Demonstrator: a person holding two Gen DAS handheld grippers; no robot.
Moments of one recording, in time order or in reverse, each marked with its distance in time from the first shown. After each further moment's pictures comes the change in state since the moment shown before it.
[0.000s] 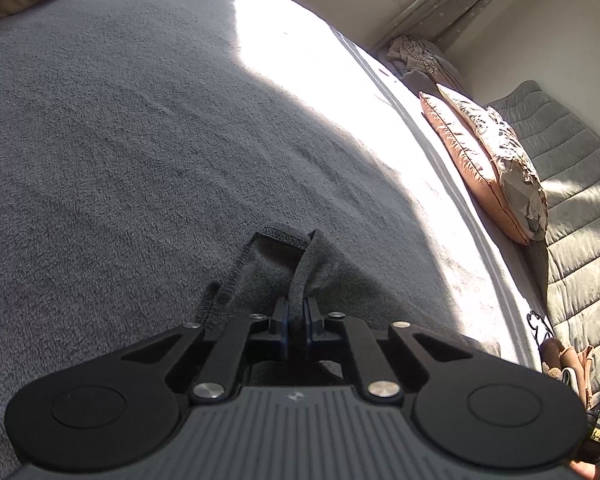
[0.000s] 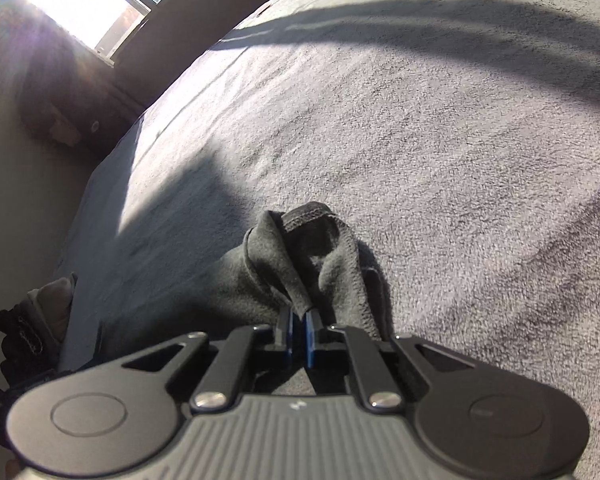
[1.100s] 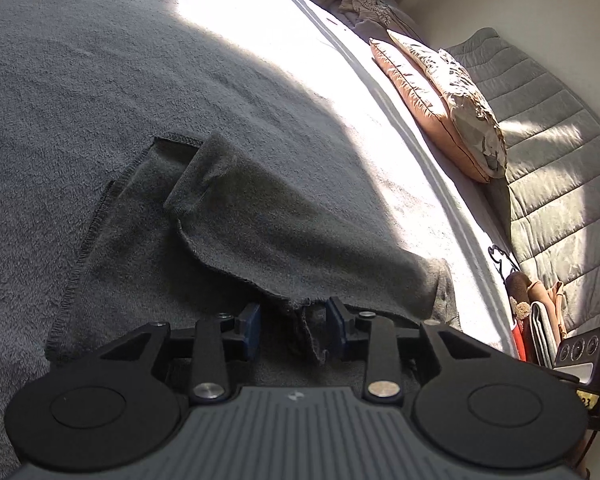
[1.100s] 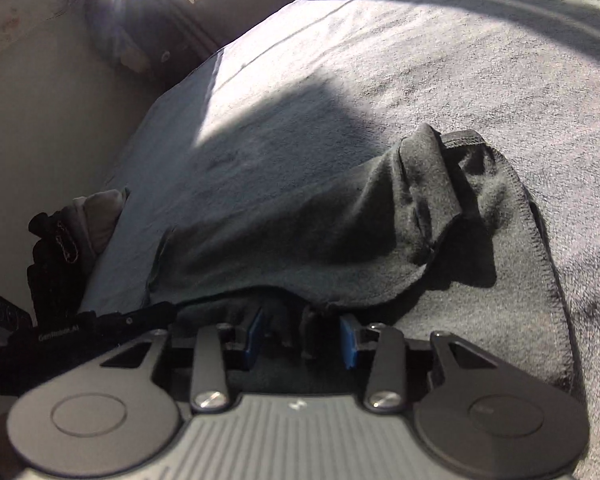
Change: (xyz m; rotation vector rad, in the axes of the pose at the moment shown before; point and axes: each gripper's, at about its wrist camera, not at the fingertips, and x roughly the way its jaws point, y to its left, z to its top) left arm 0.008 -0.041 -0.044 0.069 0.137 -0.116; right arm 0.015 0.058 -0.046 -0.219 0.119 0.129
